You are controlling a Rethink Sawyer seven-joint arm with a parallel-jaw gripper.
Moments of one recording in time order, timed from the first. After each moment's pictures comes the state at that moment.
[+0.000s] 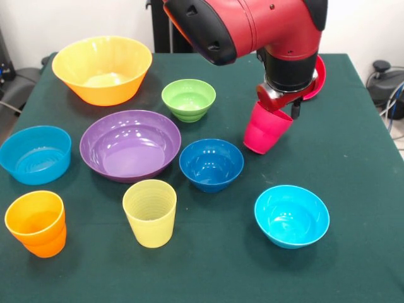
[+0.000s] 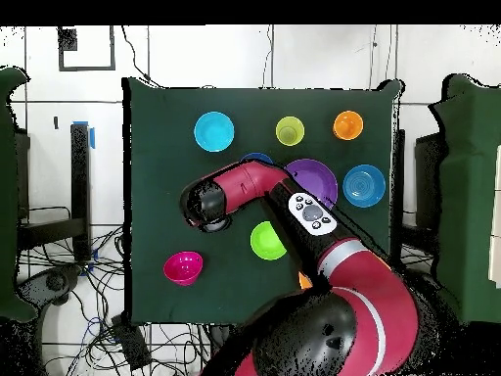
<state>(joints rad) -0.51 -0.39 0.69 1.61 -0.73 0.83 1.74</state>
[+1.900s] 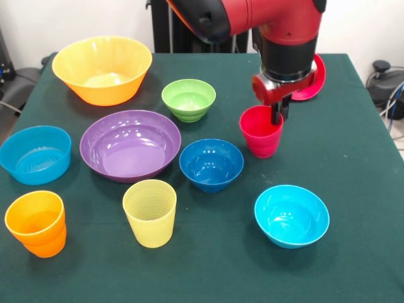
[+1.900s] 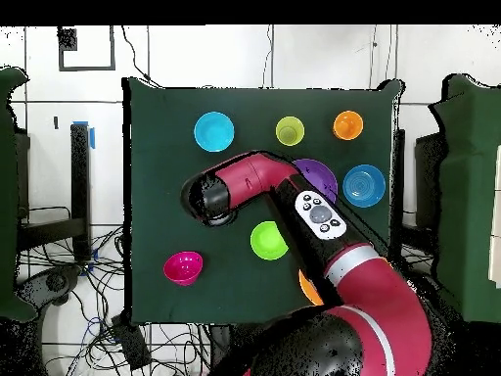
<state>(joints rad) -0.52 -0.48 0.69 1.62 -0.72 0.81 1.74</state>
